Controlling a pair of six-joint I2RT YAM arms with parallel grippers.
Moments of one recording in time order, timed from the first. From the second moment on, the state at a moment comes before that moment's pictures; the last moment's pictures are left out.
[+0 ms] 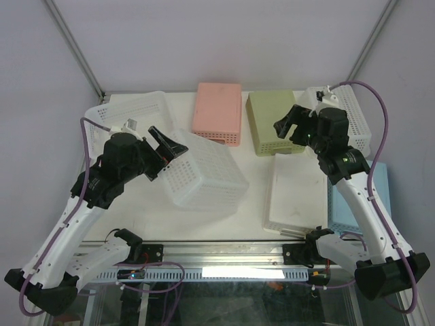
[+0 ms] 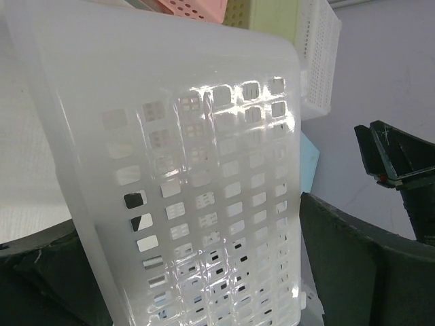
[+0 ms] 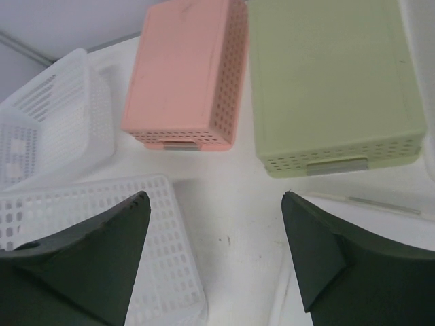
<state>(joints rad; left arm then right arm) -0.50 0.86 1.07 -0.72 0.04 -1.10 0.28 1.02 1.13 -0.51 0.03 0.46</state>
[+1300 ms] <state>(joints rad) -0.50 0.95 1.24 -0.71 0.04 -0.69 0.49 1.21 0.90 -0.23 -0.45 0.60</state>
